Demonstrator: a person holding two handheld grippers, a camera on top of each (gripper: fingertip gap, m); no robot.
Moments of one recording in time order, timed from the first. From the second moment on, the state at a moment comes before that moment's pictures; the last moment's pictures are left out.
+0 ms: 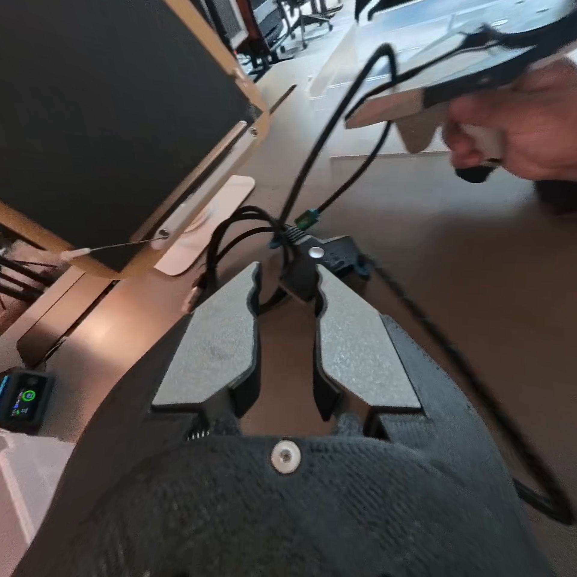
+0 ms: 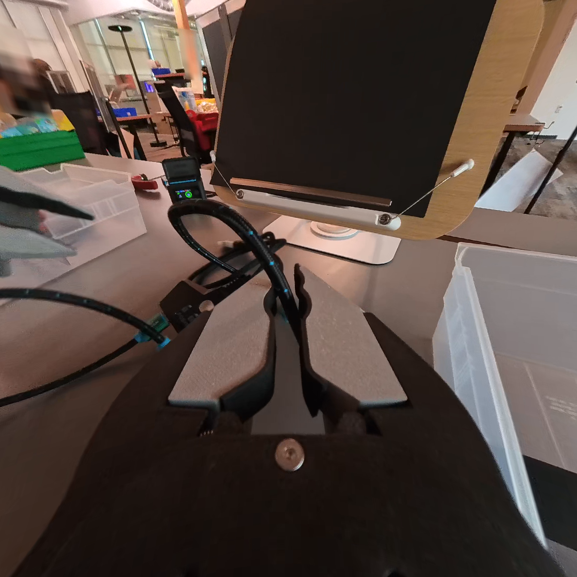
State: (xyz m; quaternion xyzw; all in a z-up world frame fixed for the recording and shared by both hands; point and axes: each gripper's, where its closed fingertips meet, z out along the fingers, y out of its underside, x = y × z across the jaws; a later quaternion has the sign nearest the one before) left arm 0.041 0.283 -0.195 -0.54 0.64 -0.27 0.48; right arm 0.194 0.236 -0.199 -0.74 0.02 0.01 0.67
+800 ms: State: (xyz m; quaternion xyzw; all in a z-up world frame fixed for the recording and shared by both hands) left arm 0.101 0.291 -0.305 -0.54 0.74 -0.20 0.34; right arm 0.188 0.241 -0.205 -0.75 0.04 0.09 0.65
